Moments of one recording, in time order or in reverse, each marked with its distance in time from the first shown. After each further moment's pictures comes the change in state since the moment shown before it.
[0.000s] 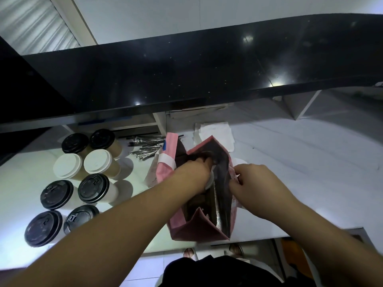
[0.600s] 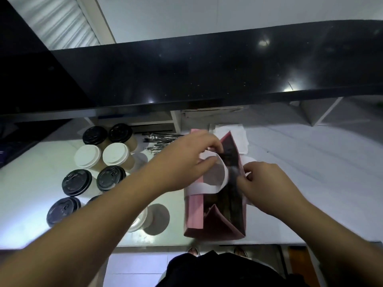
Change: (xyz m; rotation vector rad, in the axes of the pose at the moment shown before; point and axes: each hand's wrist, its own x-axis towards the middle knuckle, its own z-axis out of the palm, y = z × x) left_hand -0.109 -0.042 -0.060 -0.447 0.566 0.299; right_hand 0.005 -0.019 0.003 0.029 0.019 0.031
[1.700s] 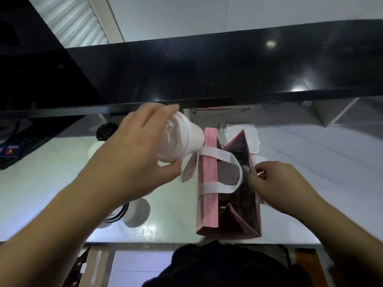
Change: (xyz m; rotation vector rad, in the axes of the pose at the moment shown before) left_hand -0.085 0.003 -0.083 0.340 0.220 -0.230; right_hand 0.000 -0.008 0.006 -0.042 -0.009 -0.017
